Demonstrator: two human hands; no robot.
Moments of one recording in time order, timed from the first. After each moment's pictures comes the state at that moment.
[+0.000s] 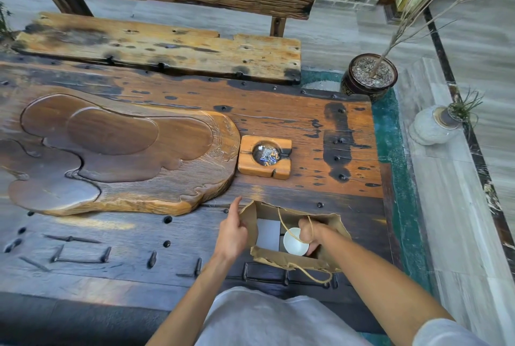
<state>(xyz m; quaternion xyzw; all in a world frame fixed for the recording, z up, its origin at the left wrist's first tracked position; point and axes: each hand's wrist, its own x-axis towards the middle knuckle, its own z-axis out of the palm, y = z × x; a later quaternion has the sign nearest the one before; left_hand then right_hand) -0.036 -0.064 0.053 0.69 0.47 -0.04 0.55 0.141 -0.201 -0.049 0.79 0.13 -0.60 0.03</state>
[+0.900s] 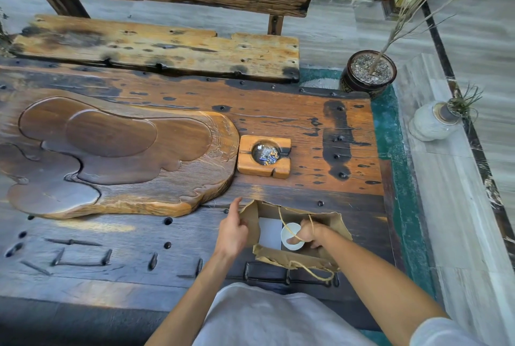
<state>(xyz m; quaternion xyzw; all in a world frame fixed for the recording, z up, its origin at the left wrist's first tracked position) -0.033 -0.062 0.045 0.68 0.48 -0.07 0.55 0.136 -0.199 -0.033 0.81 0.10 -0.57 0.04</state>
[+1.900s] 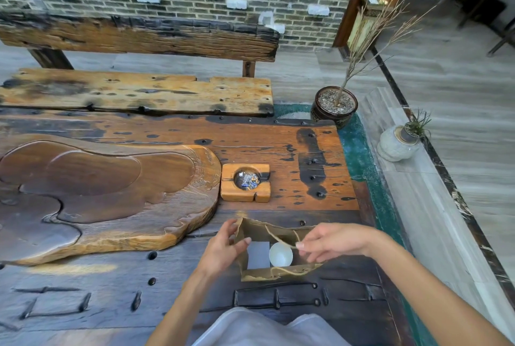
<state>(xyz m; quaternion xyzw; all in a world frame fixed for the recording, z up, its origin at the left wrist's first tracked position) -0.039 -0.061 0.064 0.66 0.38 -0.07 0.64 0.153 -0.267 0.144 0.73 0.21 -0.62 -0.18</state>
